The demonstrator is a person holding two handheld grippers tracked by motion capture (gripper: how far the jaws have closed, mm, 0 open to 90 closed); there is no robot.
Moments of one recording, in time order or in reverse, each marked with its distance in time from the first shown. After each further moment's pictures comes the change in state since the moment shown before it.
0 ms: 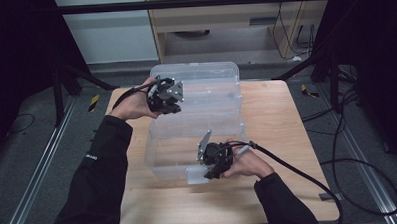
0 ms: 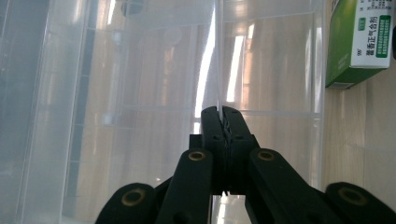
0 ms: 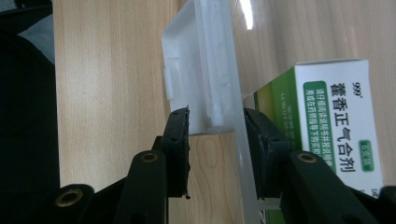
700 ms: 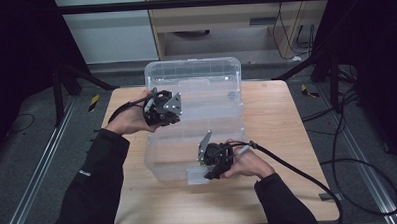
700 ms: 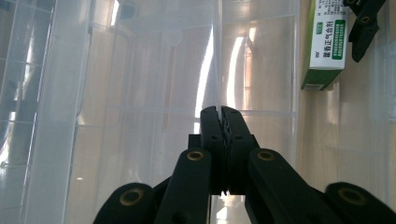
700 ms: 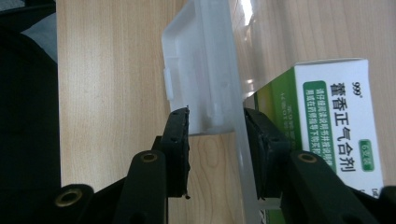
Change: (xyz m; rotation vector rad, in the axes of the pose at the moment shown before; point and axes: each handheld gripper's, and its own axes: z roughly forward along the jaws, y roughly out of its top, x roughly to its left) left arm -0.040 -0.004 -0.012 -0.024 0.030 -0.016; right arm 0.000 -0.001 0.000 -0.005 0.007 -0.007
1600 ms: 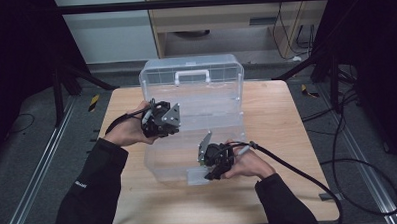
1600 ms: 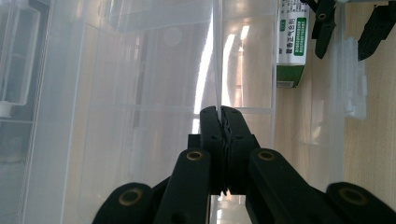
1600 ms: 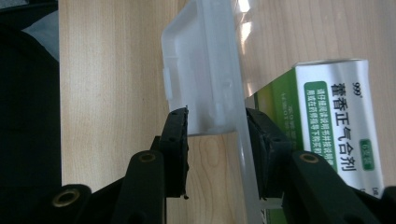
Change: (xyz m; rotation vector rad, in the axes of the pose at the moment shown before) left arm -0.026 -0.002 -0.004 0.005 -0.015 0.002; right arm 0.002 -0.001 -0.001 -0.003 -0.001 -0.018
